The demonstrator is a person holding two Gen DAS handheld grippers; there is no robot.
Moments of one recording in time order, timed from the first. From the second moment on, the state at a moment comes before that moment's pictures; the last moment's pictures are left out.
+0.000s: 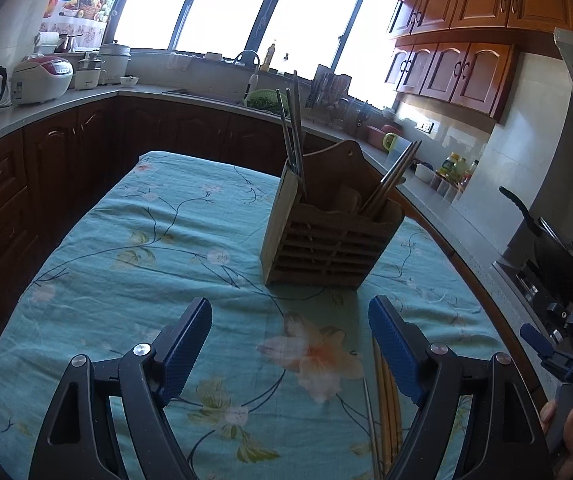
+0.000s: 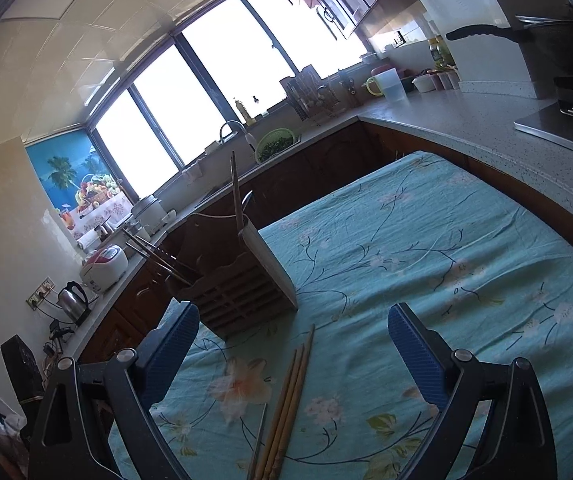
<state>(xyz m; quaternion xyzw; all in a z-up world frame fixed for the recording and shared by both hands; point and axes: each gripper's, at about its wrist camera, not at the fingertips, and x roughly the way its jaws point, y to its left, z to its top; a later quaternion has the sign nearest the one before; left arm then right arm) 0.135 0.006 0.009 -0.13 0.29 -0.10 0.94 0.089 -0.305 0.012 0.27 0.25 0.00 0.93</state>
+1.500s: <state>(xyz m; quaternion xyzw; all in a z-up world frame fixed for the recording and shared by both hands) 0.176 -0.051 -0.027 -0.06 0.40 -0.13 0.91 0.099 -0.302 -0.061 0.14 0.44 -0.01 0.88</state>
